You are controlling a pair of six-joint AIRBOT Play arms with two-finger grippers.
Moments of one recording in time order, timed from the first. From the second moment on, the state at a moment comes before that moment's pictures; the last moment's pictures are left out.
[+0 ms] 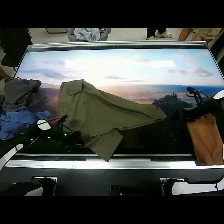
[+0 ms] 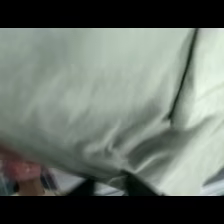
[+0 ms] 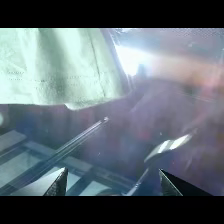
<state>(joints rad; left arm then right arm) -0.16 -1.26 0.62 0.91 -1.03 -1.59 -0.45 -1.60 1.29 -1.15 1.40 0.87</state>
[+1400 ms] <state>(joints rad) 0.05 -0.91 1.76 1.32 -1.04 -1.57 -0.37 -1.18 1.75 -1.02 1.20 0.95</state>
